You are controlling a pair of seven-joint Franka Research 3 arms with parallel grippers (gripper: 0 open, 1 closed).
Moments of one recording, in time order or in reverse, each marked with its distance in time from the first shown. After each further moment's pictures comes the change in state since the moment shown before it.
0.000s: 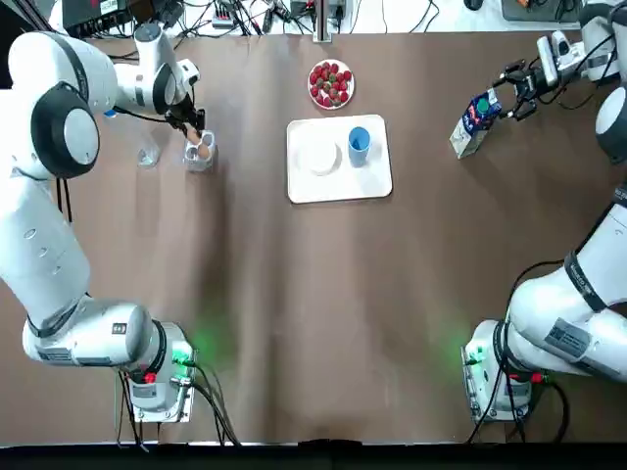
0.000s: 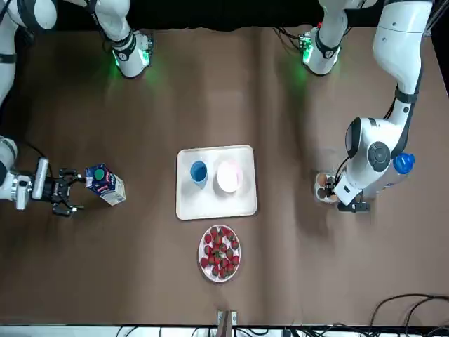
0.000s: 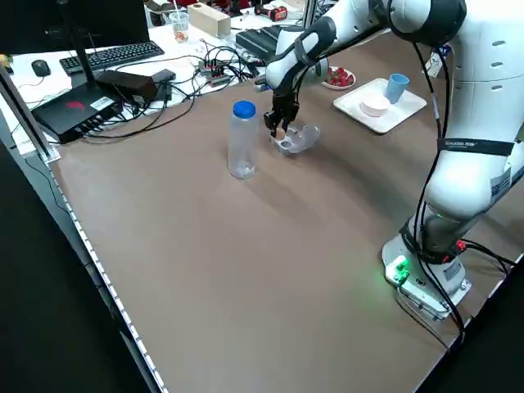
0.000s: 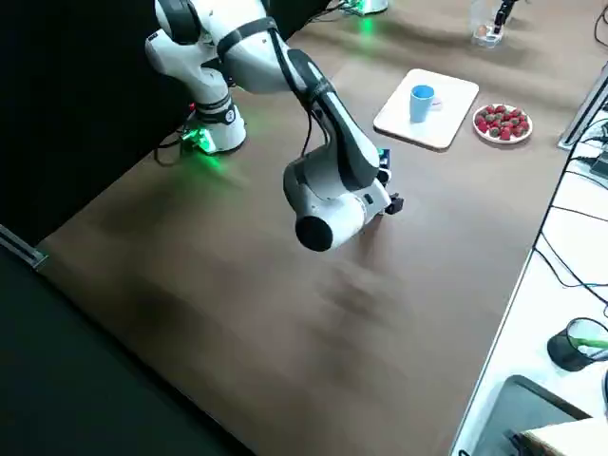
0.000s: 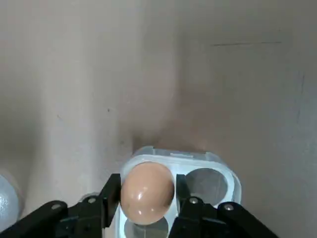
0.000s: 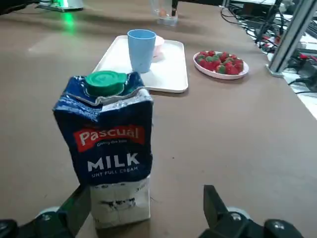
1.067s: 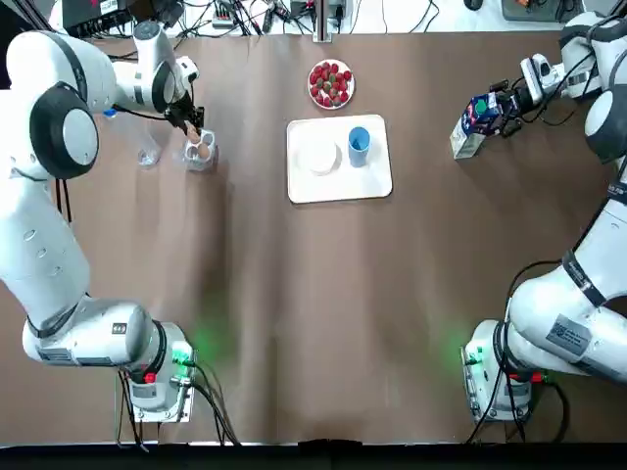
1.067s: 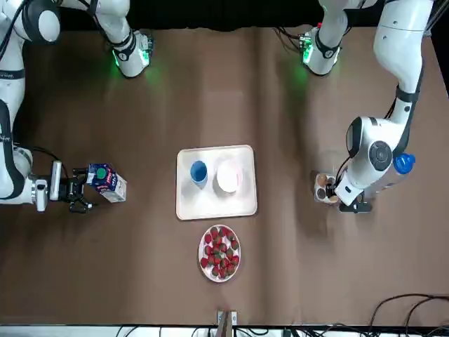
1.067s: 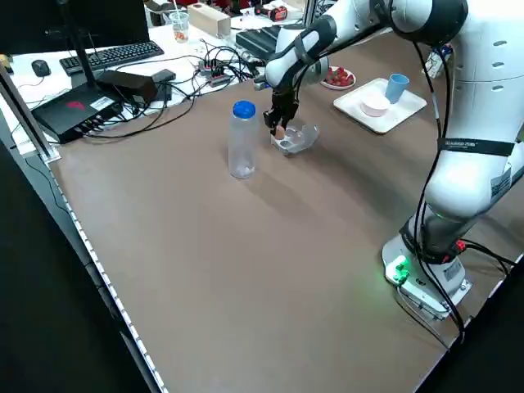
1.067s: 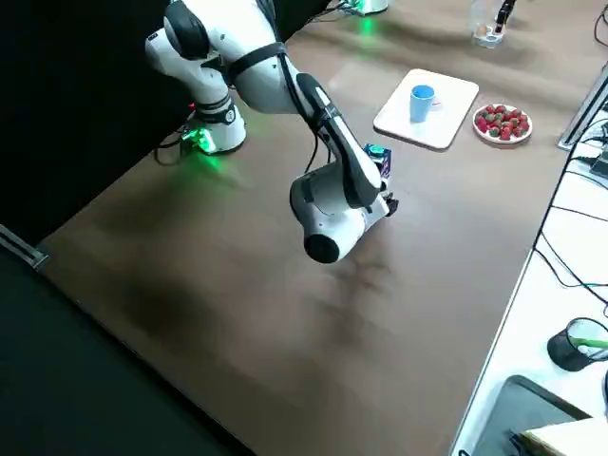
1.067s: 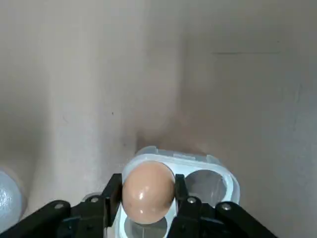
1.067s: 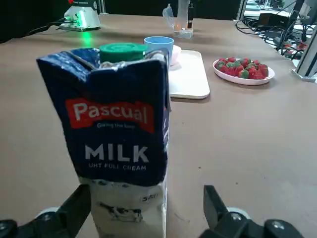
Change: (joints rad) left arm 0.001 -0.007 0.000 0.004 0.000 0.000 -0.019; right arm -0.004 0.082 0.019 0.006 0.000 -0.052 -0.021
